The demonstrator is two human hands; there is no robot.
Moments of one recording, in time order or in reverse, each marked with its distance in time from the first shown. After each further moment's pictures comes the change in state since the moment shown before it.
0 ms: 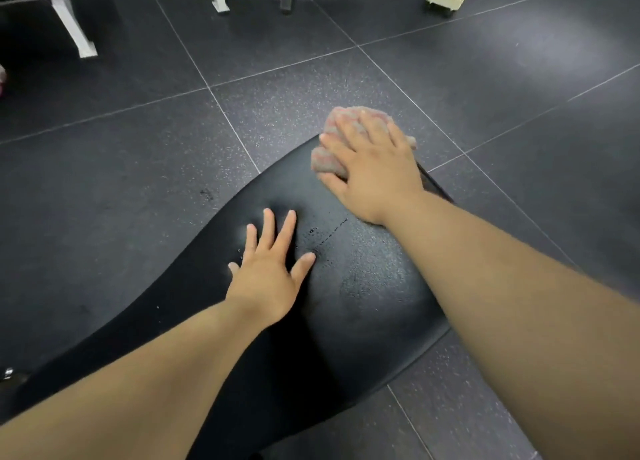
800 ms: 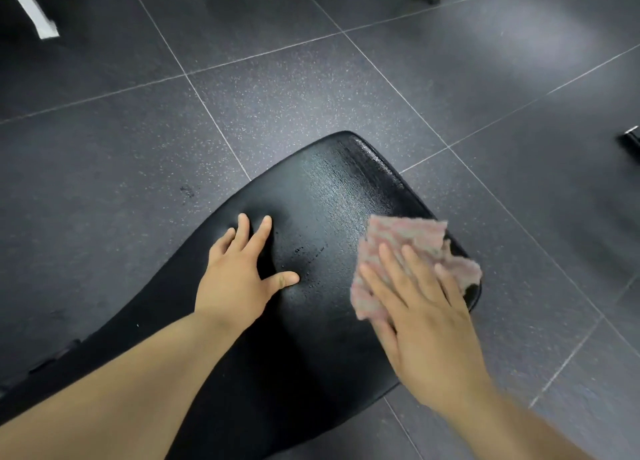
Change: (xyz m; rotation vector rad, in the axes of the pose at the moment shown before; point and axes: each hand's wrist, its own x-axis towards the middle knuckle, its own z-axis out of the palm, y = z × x) left_hand 0.019 -0.008 -0.023 0.067 0.082 0.017; right_hand -0.164 -0.004 0.024 0.060 0.059 0.075
